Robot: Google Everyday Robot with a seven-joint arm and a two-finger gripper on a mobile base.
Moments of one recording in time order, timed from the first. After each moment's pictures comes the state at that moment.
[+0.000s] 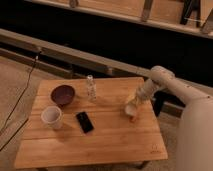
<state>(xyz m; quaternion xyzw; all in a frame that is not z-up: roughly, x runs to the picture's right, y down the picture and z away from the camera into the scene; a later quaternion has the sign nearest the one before) 0.188 0.096 0.881 -0.42 0.08 0.71 0.56</state>
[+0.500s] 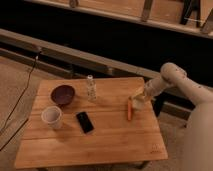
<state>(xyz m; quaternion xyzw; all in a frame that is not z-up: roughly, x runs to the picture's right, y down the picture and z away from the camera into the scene) 0.231 0.057 0.879 -0.37 0.05 0.75 0.55</state>
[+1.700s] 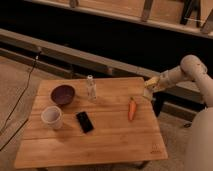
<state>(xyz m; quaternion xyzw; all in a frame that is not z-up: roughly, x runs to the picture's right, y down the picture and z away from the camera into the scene) 0.296 -0.008 0.864 -0.35 -0.03 0.77 0.53</state>
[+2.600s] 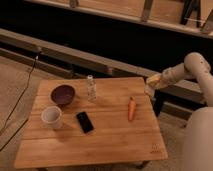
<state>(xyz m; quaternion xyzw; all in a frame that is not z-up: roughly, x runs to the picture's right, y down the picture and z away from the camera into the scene) 0.299 -0.014 0.864 -0.35 -0.04 0.77 0.54</state>
